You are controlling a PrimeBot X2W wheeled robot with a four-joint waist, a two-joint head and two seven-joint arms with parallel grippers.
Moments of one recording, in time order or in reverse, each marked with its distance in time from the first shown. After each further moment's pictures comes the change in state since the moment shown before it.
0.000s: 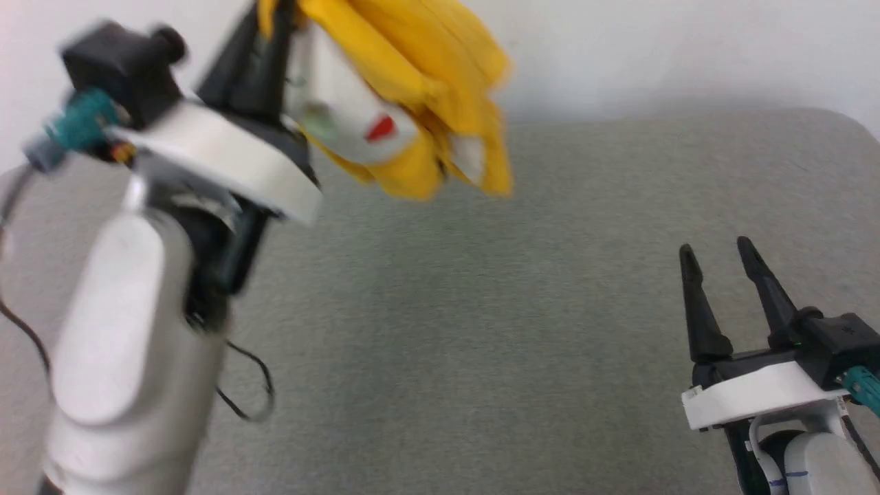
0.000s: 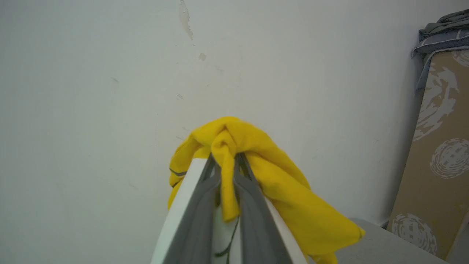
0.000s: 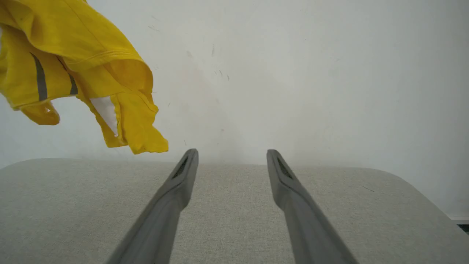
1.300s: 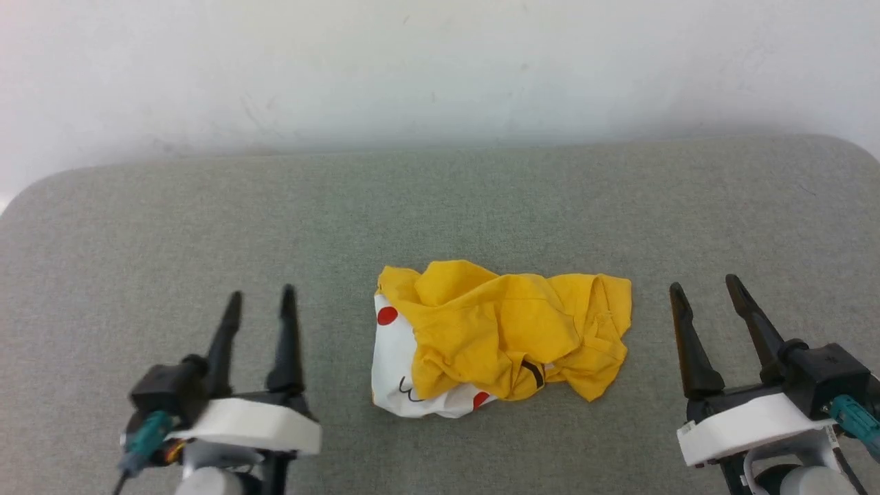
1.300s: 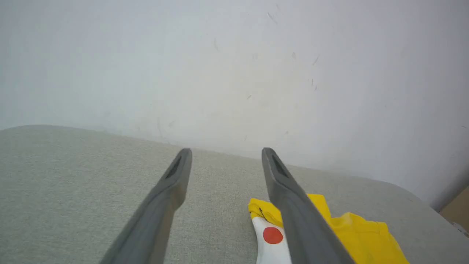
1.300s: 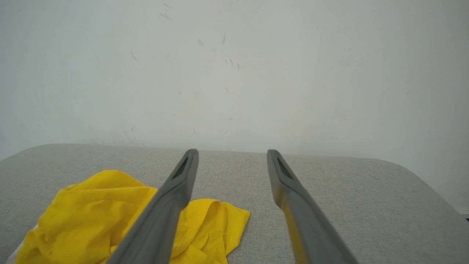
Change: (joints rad) left arm 0.640 -0.119 0.017 0.061 0.001 0.137 -0.379; right arm 0.083 0.000 0.007 -0.026 -0.006 0.000 0.028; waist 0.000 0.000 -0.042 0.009
